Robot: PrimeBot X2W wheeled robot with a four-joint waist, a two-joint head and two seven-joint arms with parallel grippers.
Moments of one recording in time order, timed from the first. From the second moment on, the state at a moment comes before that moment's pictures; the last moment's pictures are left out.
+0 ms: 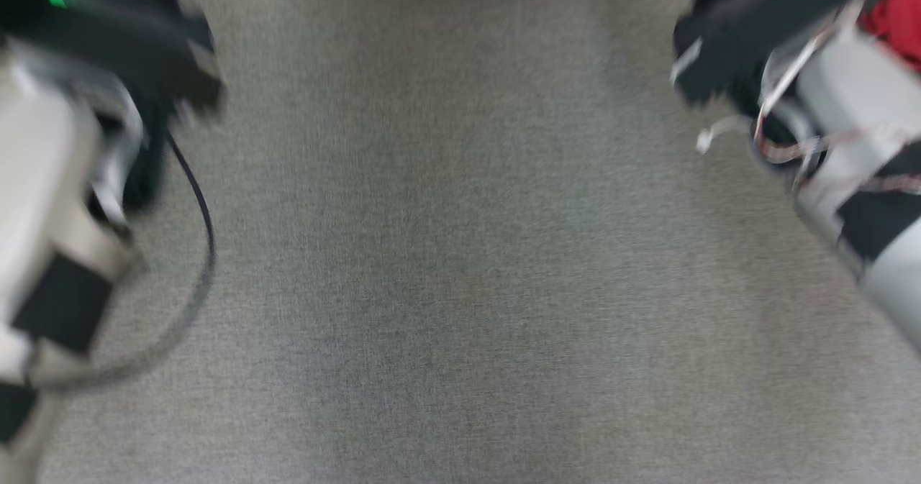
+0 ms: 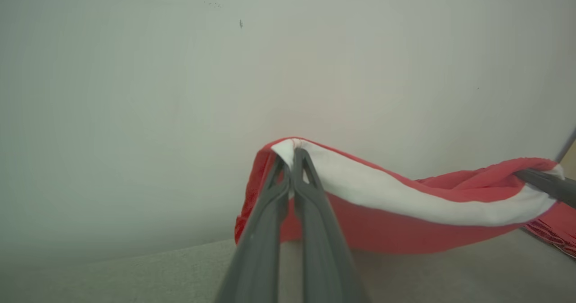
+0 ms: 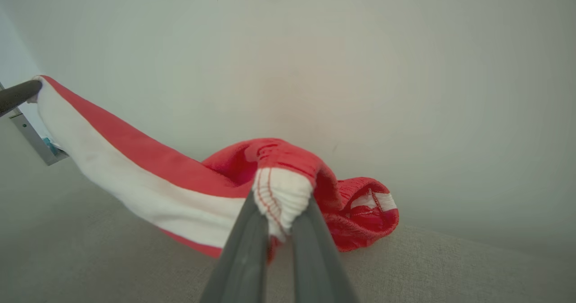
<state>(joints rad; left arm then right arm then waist) -1.13 0.48 -0.60 0.42 -0.84 -0.05 -0.26 -1.25 -0.43 0.87 0.63 0.89 0.13 -0.26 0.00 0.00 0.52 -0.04</state>
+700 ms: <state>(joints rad) -0.29 0.34 -0.42 0.11 -0.78 0.05 -0.26 -0.52 -0.54 0.74 0.32 0.83 0.13 -0.26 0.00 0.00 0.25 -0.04</state>
